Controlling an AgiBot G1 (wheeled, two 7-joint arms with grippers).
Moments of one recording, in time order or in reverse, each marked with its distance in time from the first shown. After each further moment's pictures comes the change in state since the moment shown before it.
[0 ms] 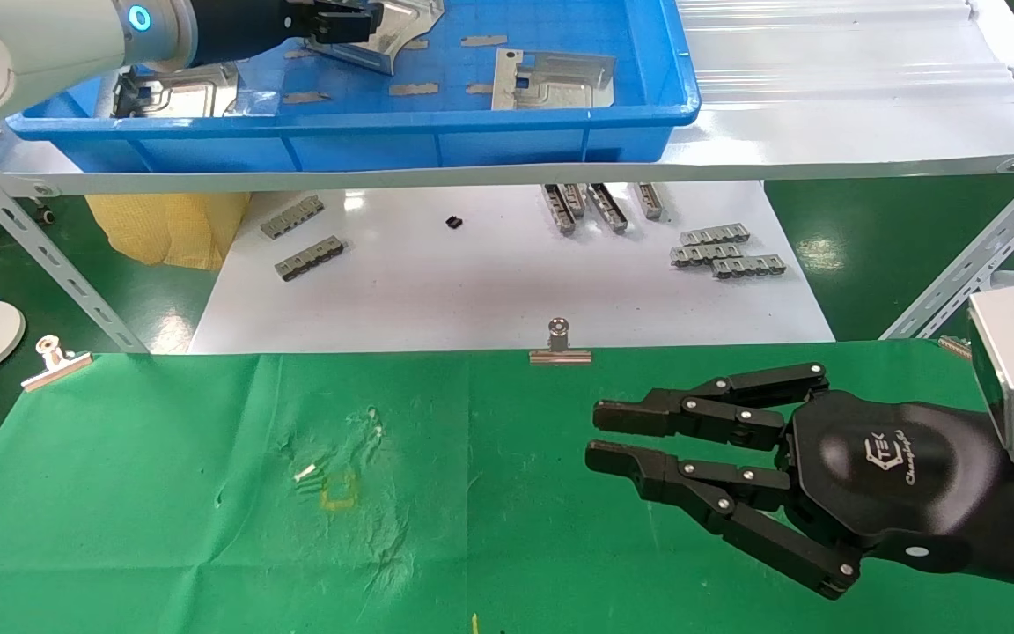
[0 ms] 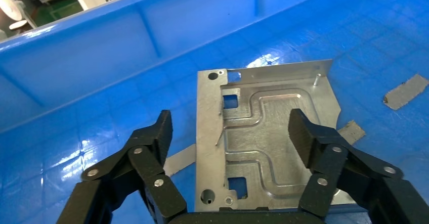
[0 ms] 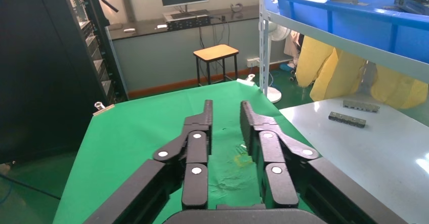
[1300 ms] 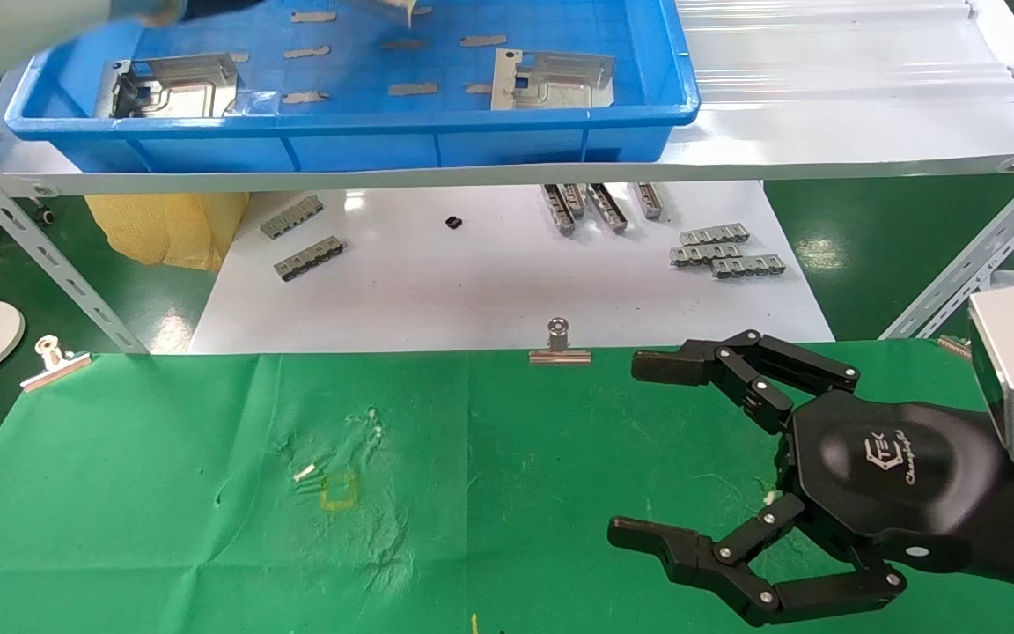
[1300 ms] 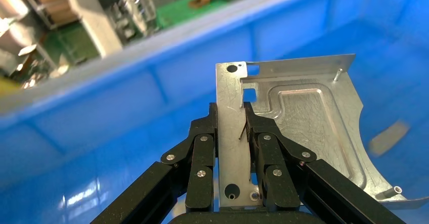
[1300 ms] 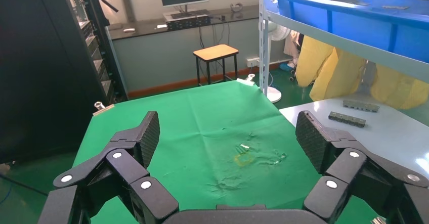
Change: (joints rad) left arm -0.009 -0.023 0.038 -0.080 -0.072 0.043 0.025; right arm 0.000 0.000 0.000 0.000 0.000 0.000 0.000
